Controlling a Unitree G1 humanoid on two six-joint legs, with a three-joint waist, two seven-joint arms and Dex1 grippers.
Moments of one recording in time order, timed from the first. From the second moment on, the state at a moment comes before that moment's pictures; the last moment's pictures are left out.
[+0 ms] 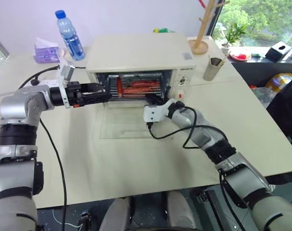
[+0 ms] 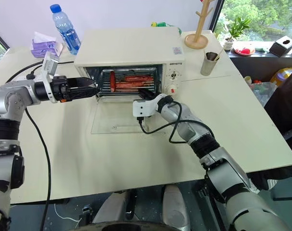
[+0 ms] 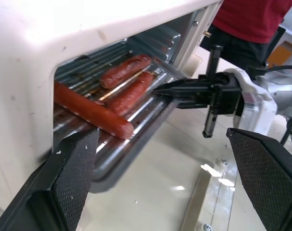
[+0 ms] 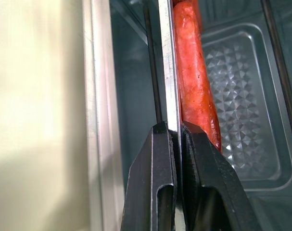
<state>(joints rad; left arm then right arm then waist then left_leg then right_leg) -0.83 0.76 0.05 0.42 -0.51 0.73 -1.25 -0.73 -0.40 0.46 0.34 -0.67 -0.21 0.26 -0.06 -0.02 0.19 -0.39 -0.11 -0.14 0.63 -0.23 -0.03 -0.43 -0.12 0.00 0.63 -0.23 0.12</state>
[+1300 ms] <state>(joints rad) -0.78 0.80 0.06 0.30 -0.53 0.78 -1.31 -0.45 -0.62 0.32 -0.04 -0.61 -0.42 0.30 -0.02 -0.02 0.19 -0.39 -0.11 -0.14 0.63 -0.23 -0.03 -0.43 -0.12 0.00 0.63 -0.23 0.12</state>
